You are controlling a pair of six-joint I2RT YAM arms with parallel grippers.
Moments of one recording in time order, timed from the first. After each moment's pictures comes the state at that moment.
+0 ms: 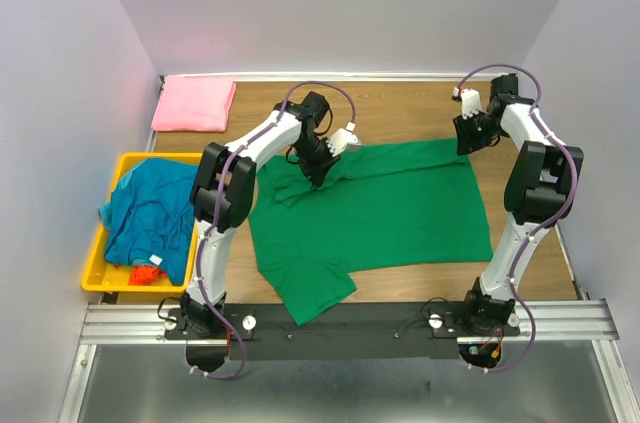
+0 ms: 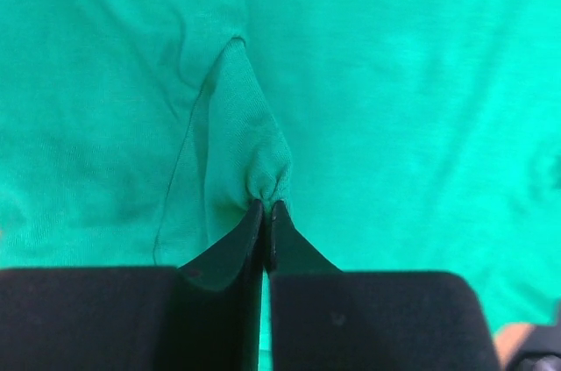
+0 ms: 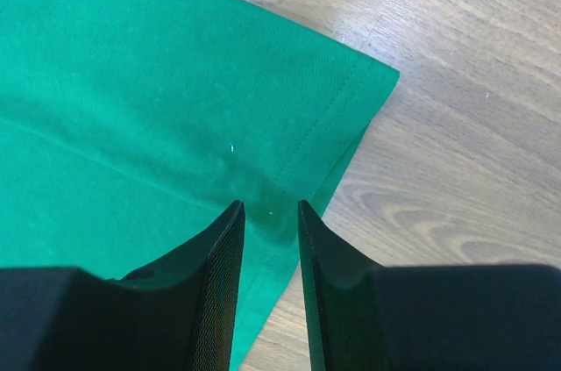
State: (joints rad) left arm -0.50 2.16 1.79 -1.01 0.47 0.67; right arm -0.17 2.04 1.61 -0.75 -0.33 -0.60
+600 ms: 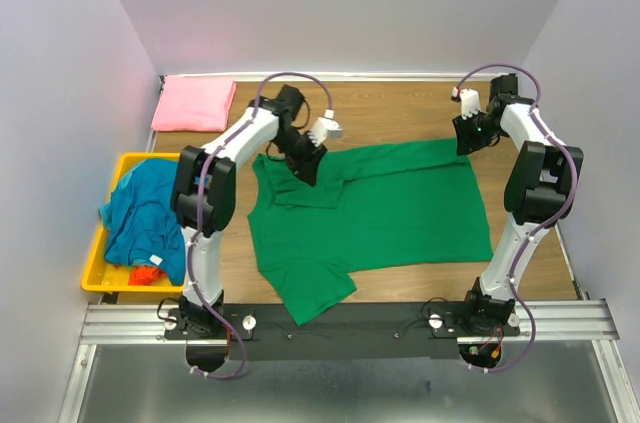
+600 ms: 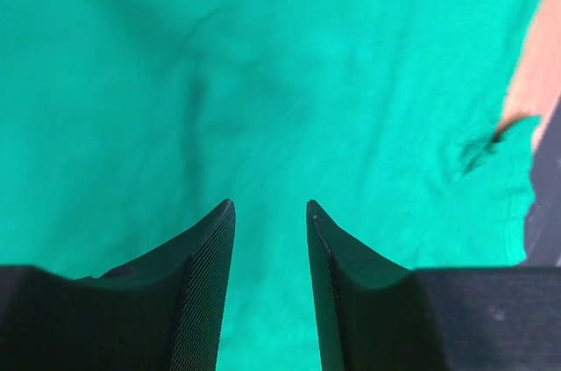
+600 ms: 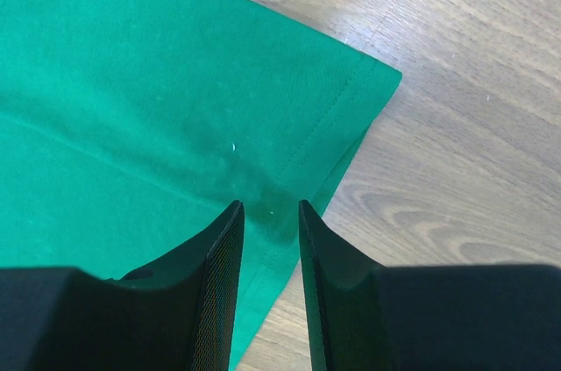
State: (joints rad) left arm -0.44 2.07 1.72 -1.04 0.66 0.63; right arm -0.16 2.04 1.61 -0.75 -0.33 -0.62
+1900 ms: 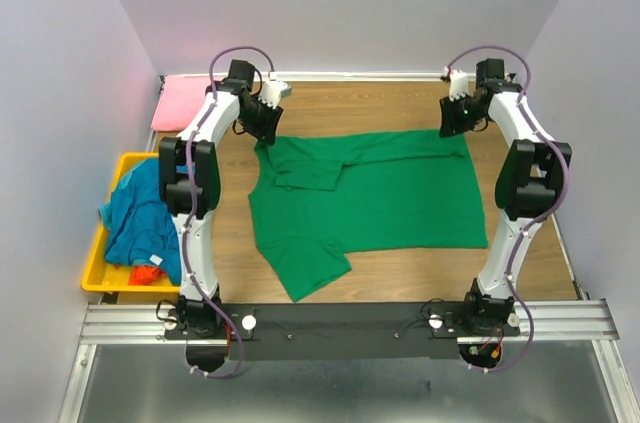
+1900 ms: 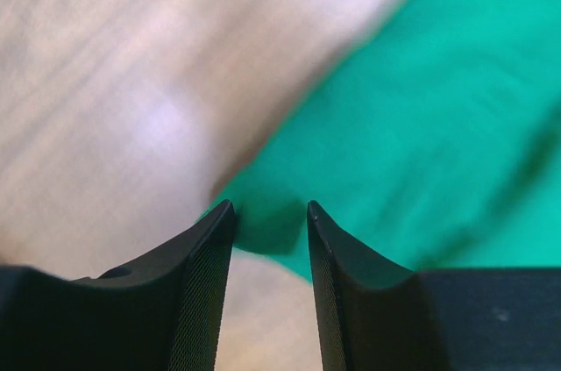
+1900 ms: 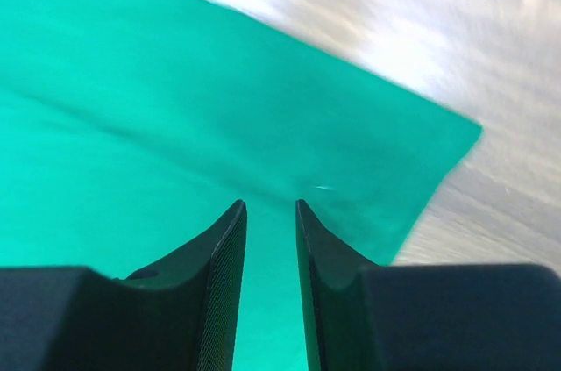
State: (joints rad) left arm -0.14 2.23 1.92 -0.82 0.39 0.45; right arm -0.09 2.13 1.77 -0.76 -0.38 -0.46
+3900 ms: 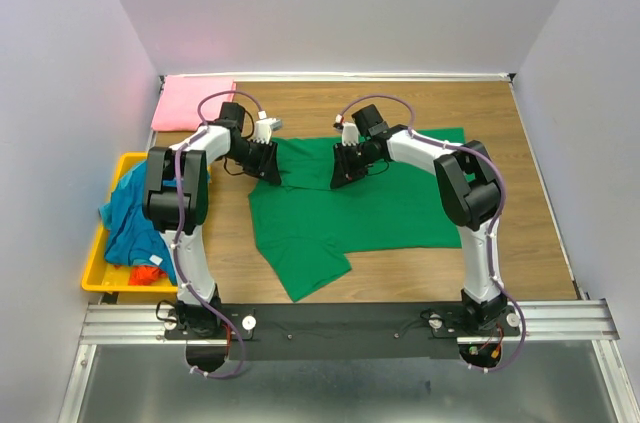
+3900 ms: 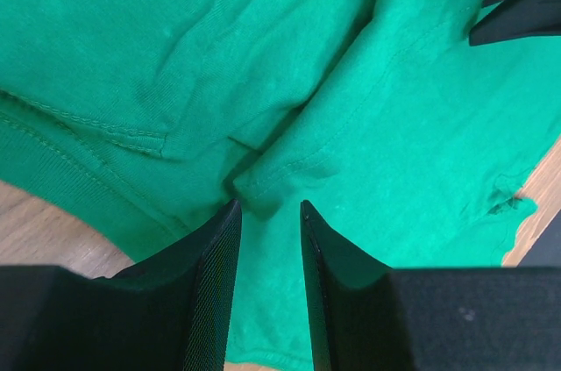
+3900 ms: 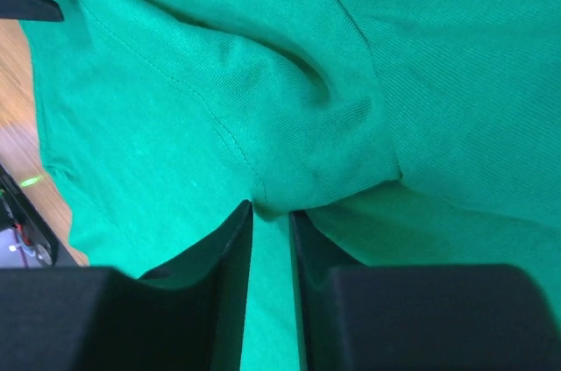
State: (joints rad) left arm -0.09 1.98 1.34 -0.62 0.70 0.26; right arm 0.52 2.15 1.51 -0.42 -0.56 0.22
